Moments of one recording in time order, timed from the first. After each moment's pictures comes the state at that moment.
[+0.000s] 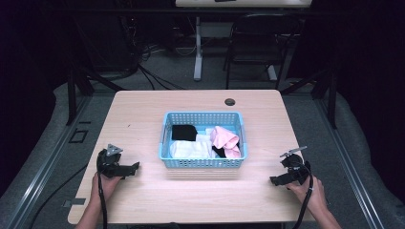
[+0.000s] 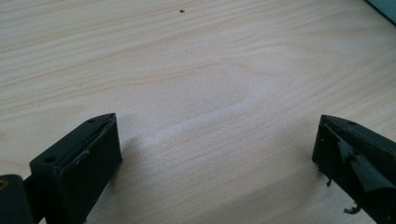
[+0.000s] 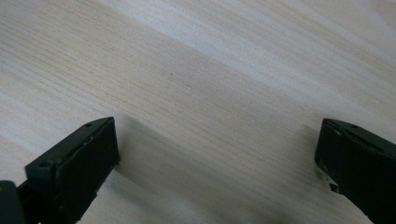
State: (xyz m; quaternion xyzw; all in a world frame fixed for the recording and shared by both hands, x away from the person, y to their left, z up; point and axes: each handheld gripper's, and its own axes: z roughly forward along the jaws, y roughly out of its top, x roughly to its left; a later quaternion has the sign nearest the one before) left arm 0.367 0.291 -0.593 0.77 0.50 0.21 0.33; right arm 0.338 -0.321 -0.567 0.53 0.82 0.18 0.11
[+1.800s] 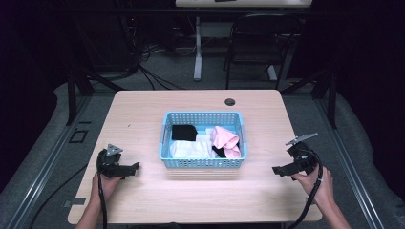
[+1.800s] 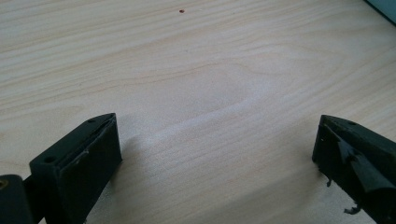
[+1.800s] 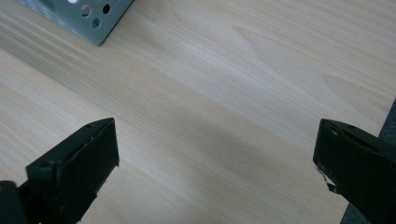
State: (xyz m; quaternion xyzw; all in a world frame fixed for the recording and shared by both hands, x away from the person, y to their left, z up) left arm 0.367 0.291 -0.592 0.77 0.50 0.21 0.32; right arm 0.338 -0.319 -0.498 0.51 0.83 0.22 0.10
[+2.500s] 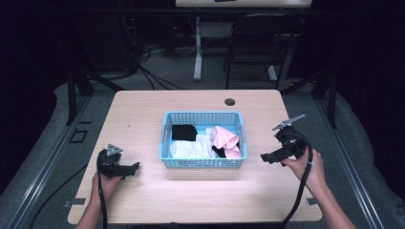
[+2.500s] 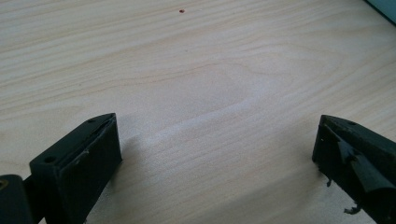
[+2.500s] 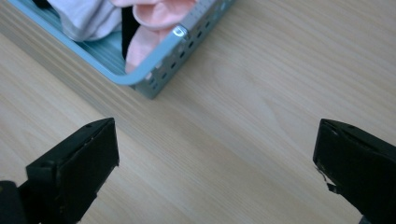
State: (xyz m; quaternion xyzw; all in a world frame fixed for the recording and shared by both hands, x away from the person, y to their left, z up) left arm 0.367 0.291 -0.592 0.77 0.50 0.21 0.32; right arm 0.361 -0.273 -0.446 0.45 0.85 0.23 0.10
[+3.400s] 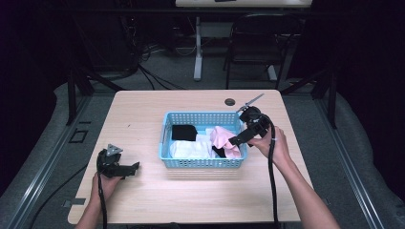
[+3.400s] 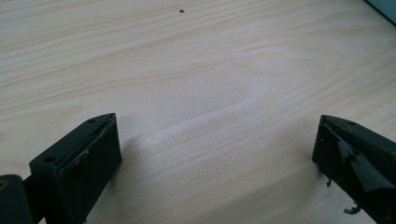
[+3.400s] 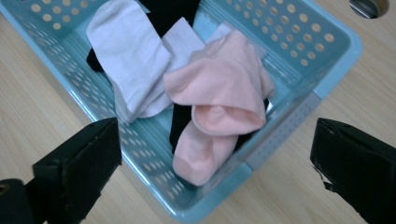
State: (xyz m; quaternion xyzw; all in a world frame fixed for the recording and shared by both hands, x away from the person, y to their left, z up) left arm 0.367 0.291 -0.592 0.77 0.50 0.21 0.32; right arm 0.420 -0.183 -0.431 0.39 0.88 0.25 0.08
